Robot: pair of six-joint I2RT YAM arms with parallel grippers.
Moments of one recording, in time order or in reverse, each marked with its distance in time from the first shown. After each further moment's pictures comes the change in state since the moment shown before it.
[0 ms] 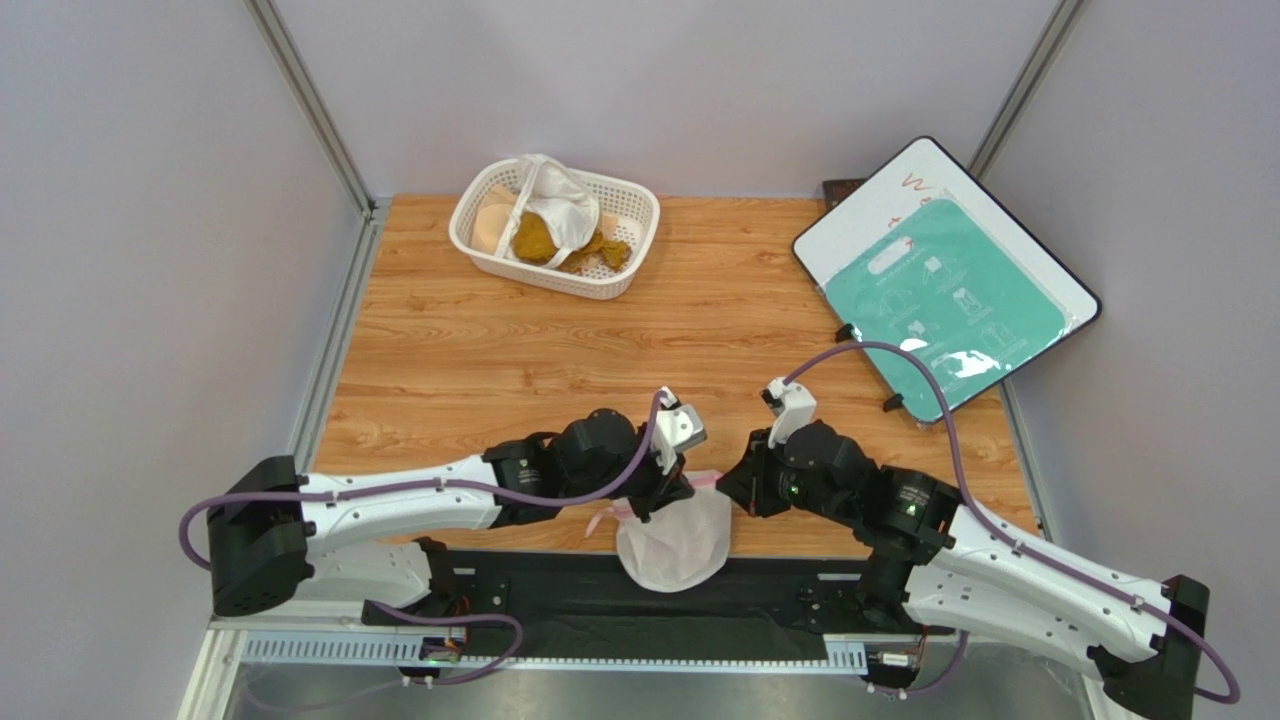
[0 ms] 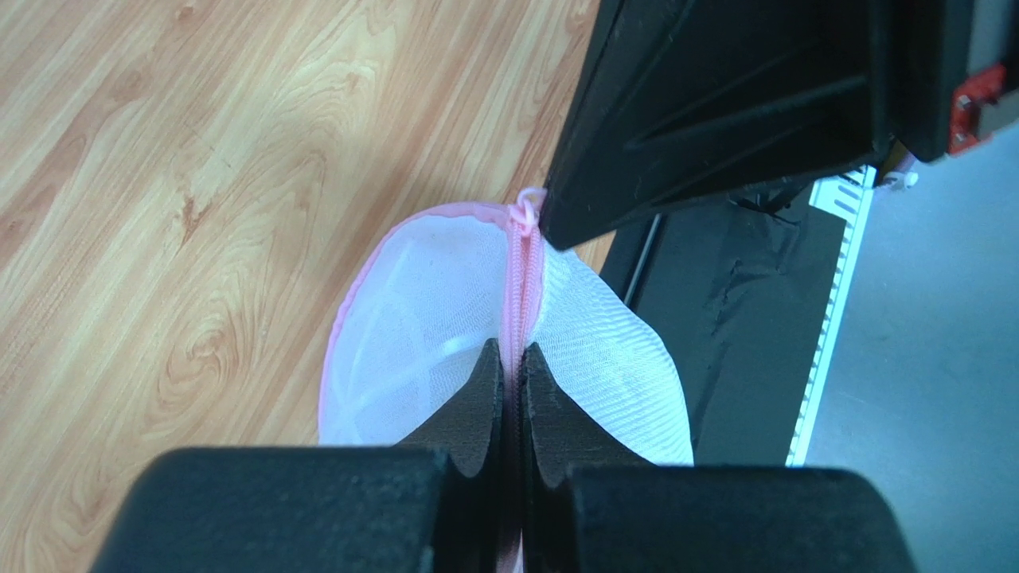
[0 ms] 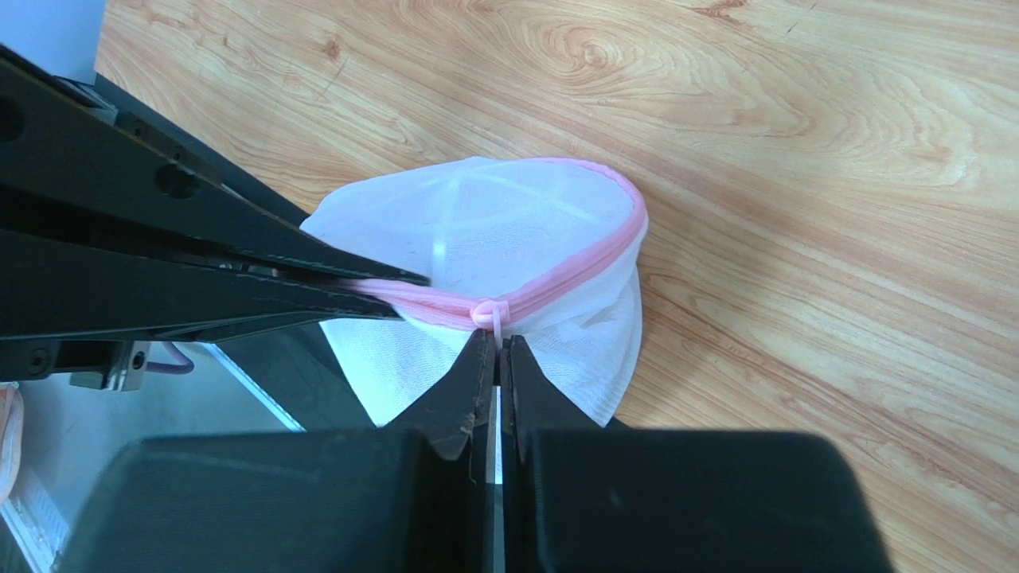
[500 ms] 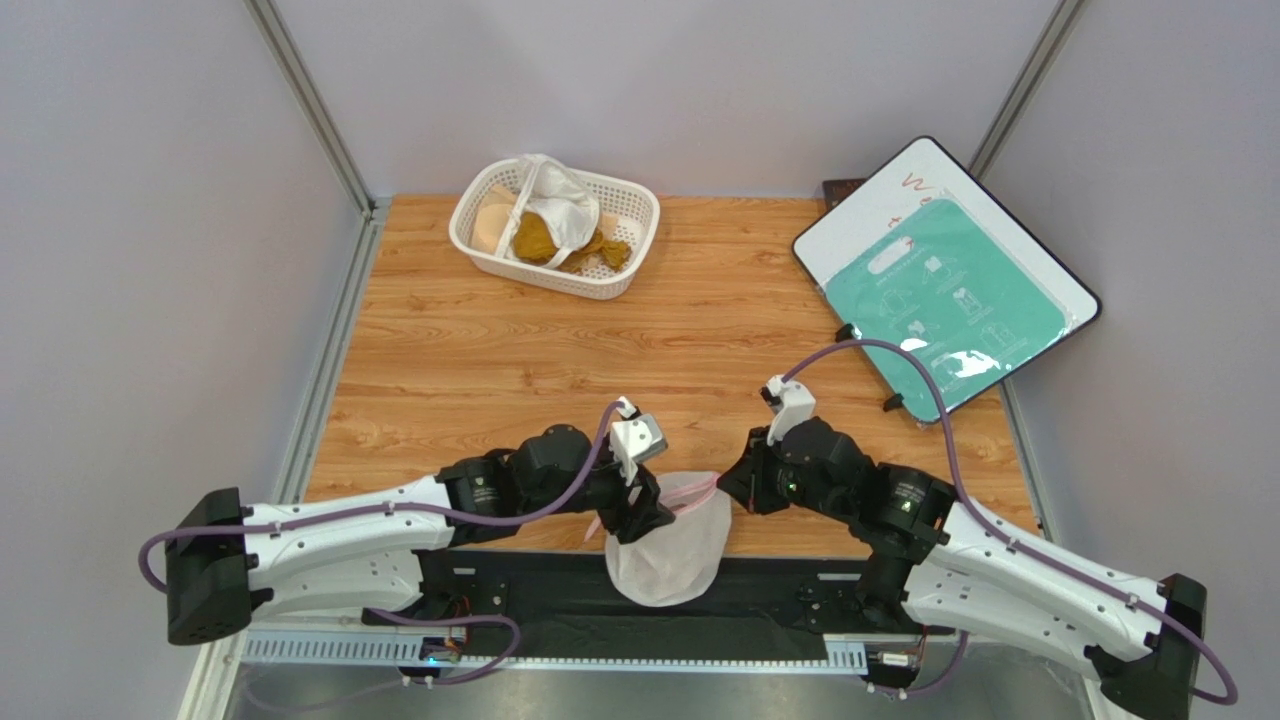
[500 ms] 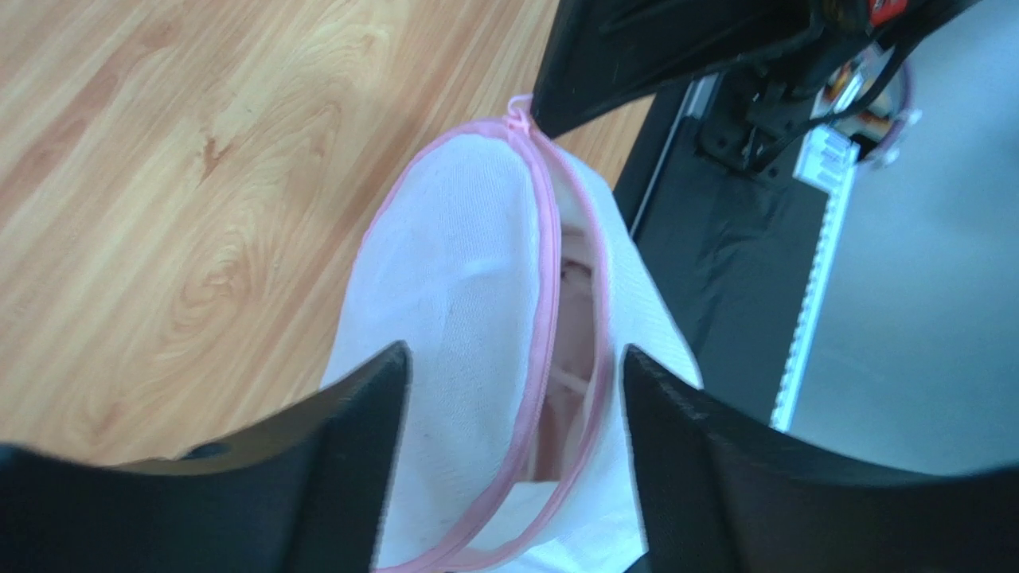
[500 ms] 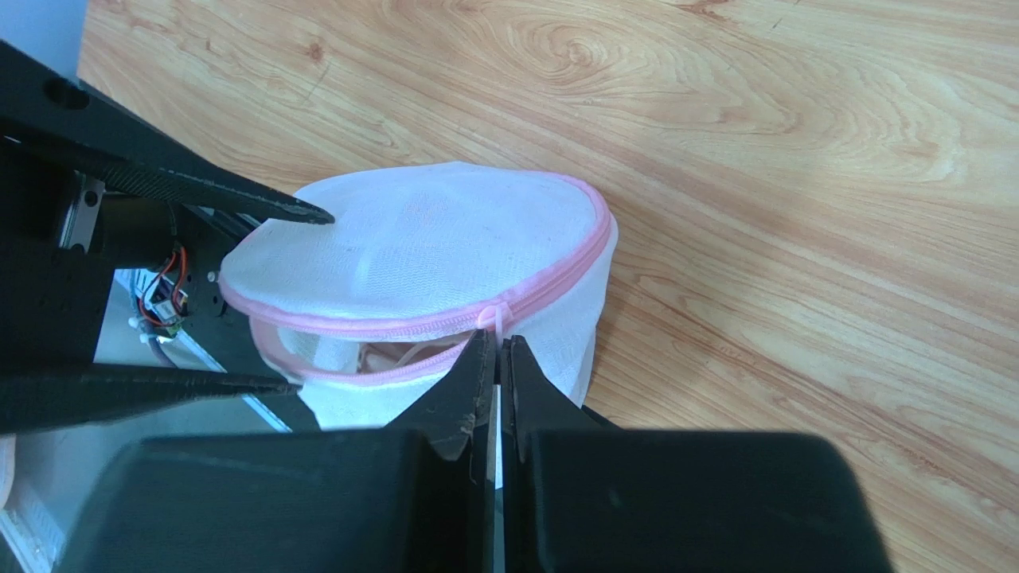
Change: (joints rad) left arm -0.001 -0.233 -0.145 -0.029 -0.016 -0.020; right arm -0.015 0.019 0.000 0.003 -0.009 0.002
